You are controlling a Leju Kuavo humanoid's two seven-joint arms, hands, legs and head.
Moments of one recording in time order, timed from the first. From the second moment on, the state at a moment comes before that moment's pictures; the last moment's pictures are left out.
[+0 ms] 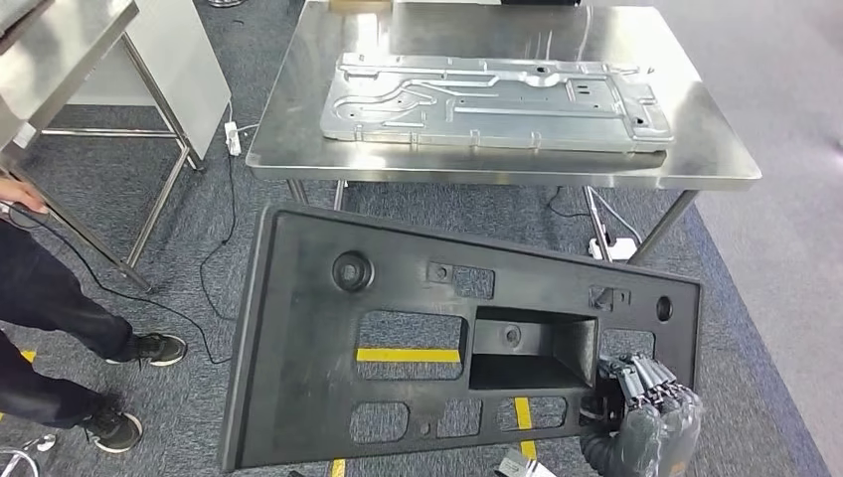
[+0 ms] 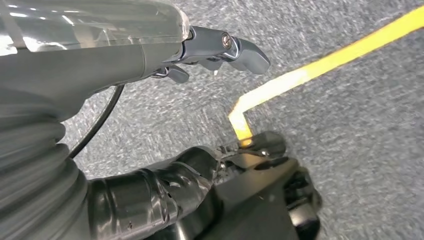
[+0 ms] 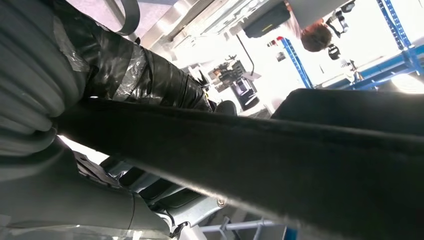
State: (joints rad) left arm -0.08 -0.19 1.08 -0.21 -1.28 0.11 -0.32; right arm 0.28 0.15 0.12 -1.97 0.96 -0.69 -0.50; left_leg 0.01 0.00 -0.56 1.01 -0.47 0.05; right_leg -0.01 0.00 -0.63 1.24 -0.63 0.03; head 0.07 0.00
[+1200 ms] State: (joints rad) left arm -0.08 -0.19 1.07 -0.21 -1.29 0.10 -0.32; right arm 0.24 0.12 0.13 -1.95 0.99 -0.69 -0.46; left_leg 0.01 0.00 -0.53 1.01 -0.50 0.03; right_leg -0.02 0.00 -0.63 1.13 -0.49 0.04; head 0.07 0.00
